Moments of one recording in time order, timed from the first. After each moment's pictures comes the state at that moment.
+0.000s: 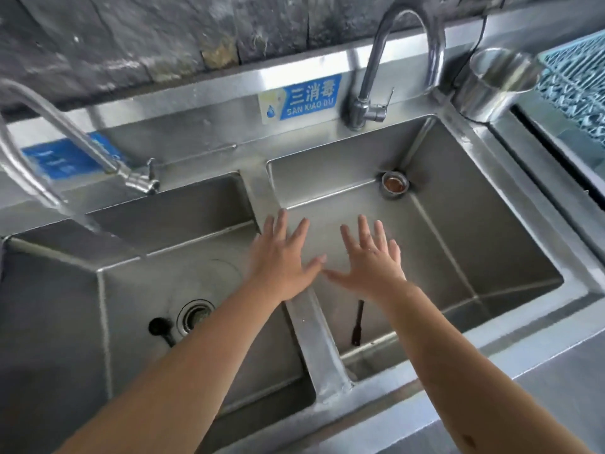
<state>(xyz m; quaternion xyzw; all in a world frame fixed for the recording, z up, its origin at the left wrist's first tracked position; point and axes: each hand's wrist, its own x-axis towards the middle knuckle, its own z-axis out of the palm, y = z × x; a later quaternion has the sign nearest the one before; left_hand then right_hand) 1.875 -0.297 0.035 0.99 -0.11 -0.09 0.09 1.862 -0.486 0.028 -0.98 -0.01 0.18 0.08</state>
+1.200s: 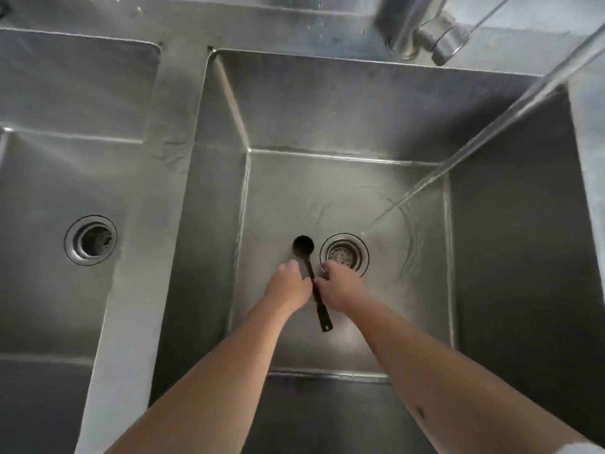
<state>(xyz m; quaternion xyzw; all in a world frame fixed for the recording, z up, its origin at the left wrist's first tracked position) 1.731 0.030 -0.238 0.83 0.32 -0.30 0.34 1.781 -0.082 -0.237 -0.90 -0.07 0.40 0.18</state>
